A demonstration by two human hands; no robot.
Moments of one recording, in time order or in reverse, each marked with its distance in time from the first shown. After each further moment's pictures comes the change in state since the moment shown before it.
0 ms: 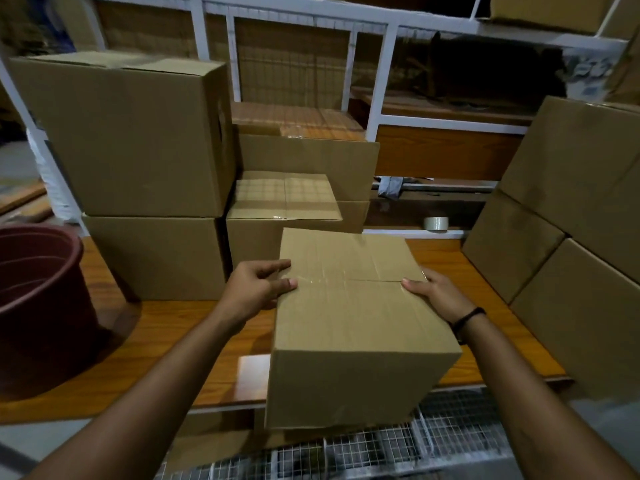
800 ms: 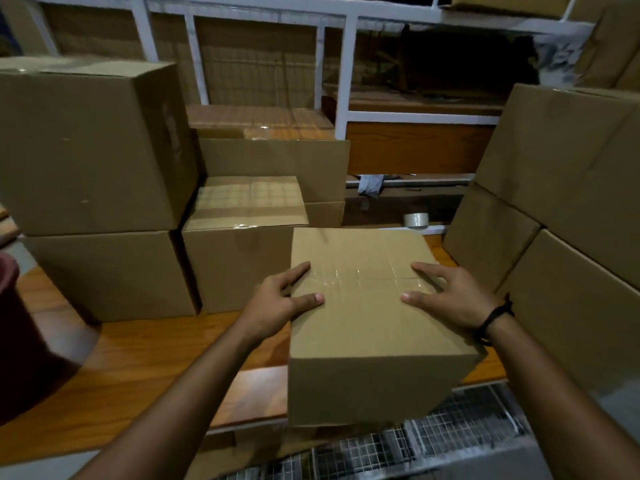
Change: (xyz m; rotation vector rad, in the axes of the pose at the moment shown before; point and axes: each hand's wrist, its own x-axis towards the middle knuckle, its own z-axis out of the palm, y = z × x) left_hand 0.030 0.003 0.085 0.160 -0.168 0.052; right_hand -0.005 0.009 -0.073 -0.510 0.170 -0.094
